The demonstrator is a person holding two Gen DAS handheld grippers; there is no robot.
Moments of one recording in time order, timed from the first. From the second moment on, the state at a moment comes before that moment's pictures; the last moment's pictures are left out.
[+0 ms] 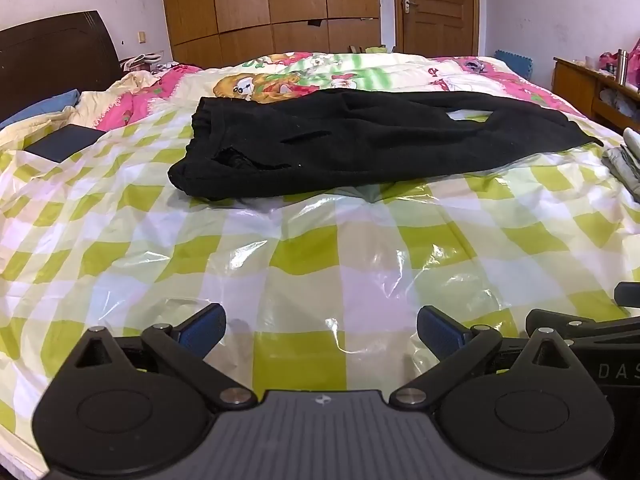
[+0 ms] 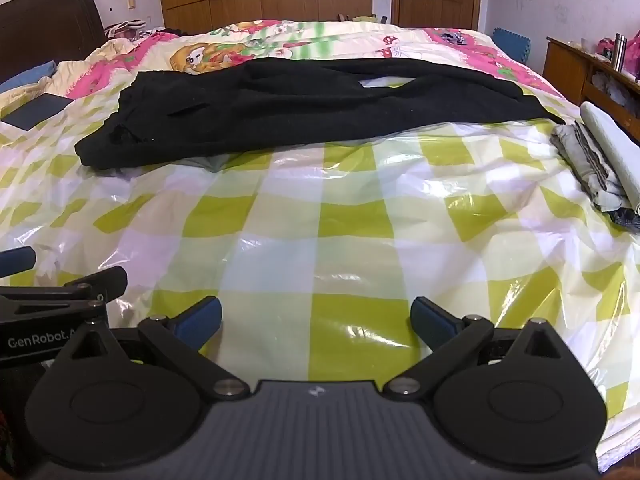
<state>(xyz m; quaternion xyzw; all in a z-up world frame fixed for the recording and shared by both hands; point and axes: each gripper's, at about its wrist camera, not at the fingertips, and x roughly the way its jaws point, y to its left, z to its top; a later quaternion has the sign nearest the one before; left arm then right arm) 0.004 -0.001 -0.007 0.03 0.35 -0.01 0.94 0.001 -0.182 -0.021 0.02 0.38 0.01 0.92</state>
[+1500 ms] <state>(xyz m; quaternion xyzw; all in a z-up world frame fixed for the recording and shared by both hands) 0.004 -0.001 -0.013 0.03 0.35 -0.02 0.94 0.003 -0.182 -0.020 0.01 0.39 0.01 0.92</state>
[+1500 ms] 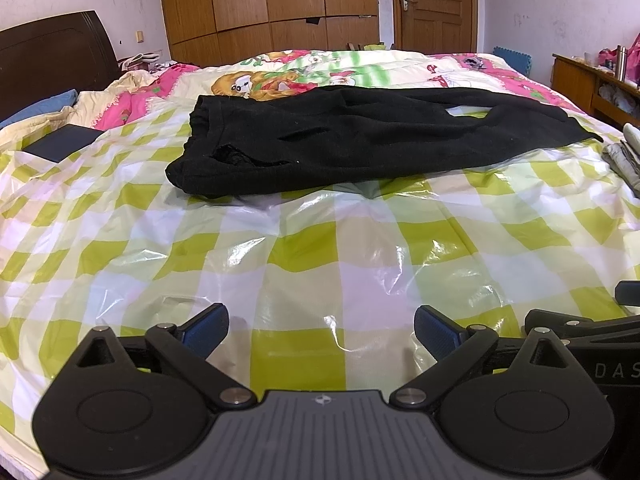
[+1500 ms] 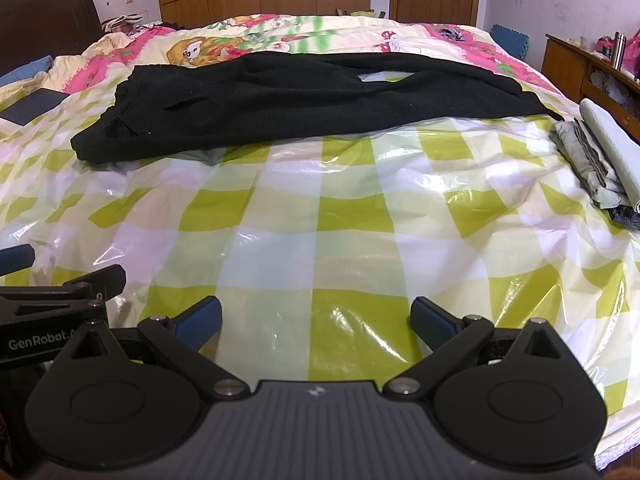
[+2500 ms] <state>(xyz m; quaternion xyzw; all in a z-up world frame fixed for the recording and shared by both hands) 0.003 -0.002 -0.011 0.03 0.35 -0.02 0.93 0.003 -0.178 -0.018 0.00 0.39 0.00 0.92</state>
